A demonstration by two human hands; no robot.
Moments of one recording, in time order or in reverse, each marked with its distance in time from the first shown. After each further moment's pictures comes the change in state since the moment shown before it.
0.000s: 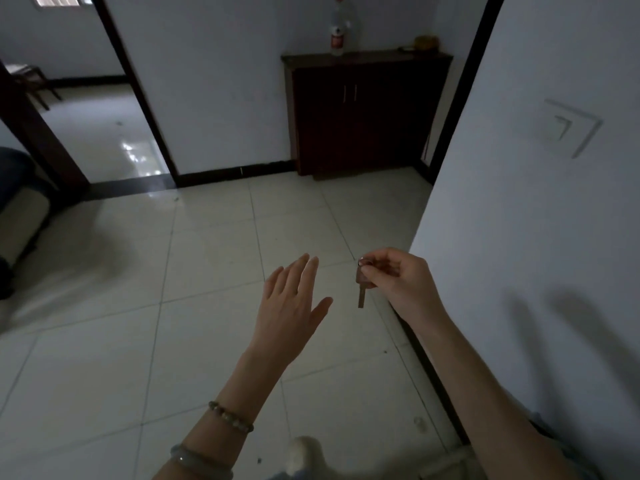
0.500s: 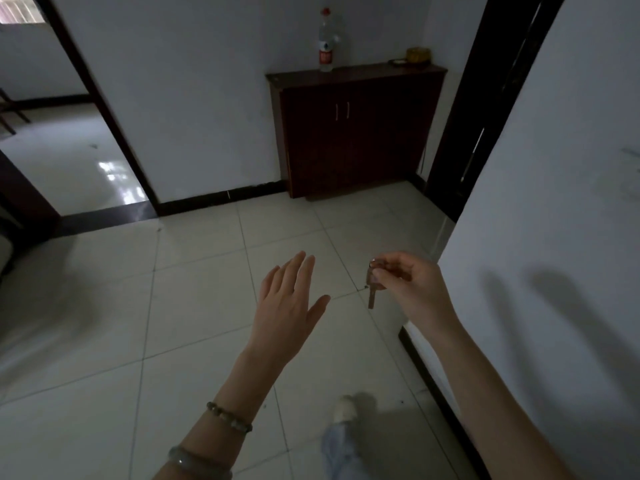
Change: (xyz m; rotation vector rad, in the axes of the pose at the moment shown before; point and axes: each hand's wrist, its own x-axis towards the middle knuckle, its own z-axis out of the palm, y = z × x) left_hand 0.203 -0.110 0.041 -0.033 0.027 0.035; right_hand 0.208 -0.004 0.036 0.037 0.104 0.031
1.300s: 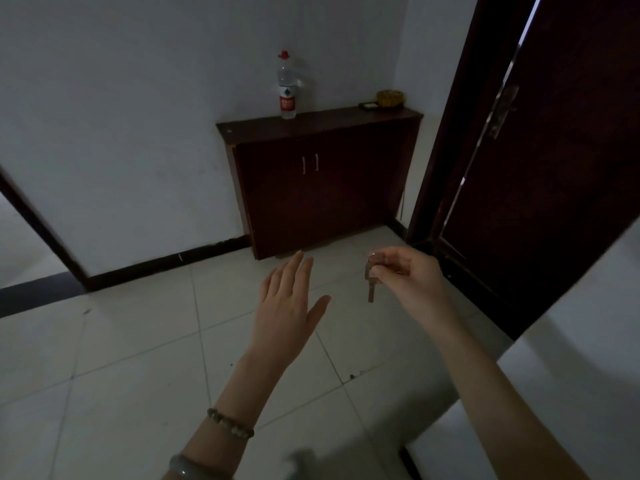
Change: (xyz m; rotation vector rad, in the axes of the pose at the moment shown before) left_hand 0.423 -0.062 0.127 -0.088 0.085 0.096; right_hand 0.437 0.016 -0.032 -0.077 0.096 -0.067
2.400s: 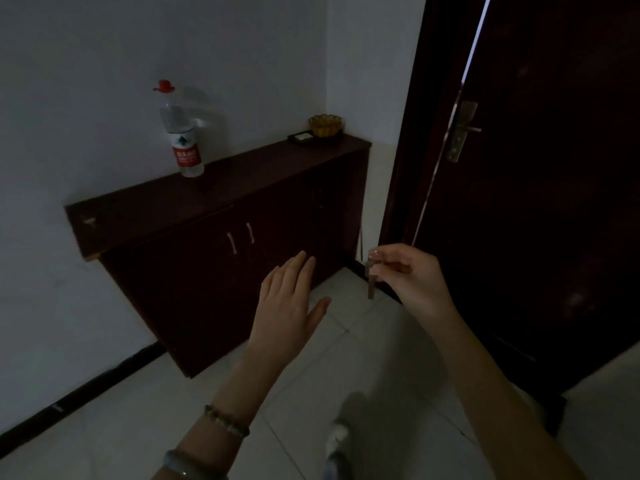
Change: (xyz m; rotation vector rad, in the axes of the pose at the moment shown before) left_hand 0.511 -0.143 0.244 -0.160 -0.035 0.312; right_hand 0.518 0.099 0.005 -0.014 0.297 0.014
